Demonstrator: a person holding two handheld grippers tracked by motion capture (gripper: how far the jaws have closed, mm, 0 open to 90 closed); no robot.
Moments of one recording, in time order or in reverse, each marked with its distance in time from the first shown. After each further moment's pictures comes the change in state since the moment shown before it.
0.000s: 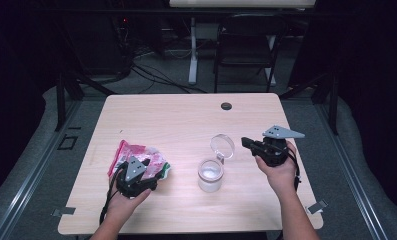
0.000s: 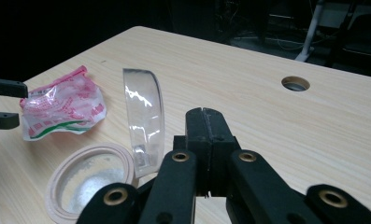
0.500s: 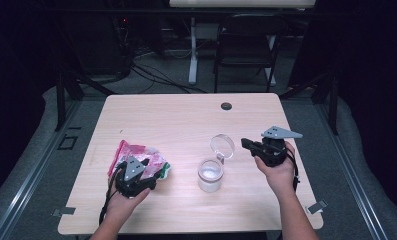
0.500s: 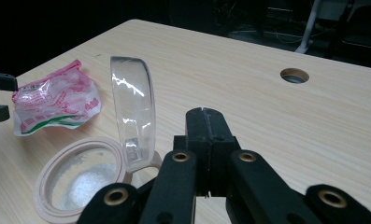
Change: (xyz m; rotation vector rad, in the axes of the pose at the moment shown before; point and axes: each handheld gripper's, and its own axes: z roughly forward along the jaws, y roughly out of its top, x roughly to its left) left arm 0.001 0.000 -0.001 0.002 0.007 -0.005; right arm -0.002 -0.004 0.006 0.016 -0.009 0.010
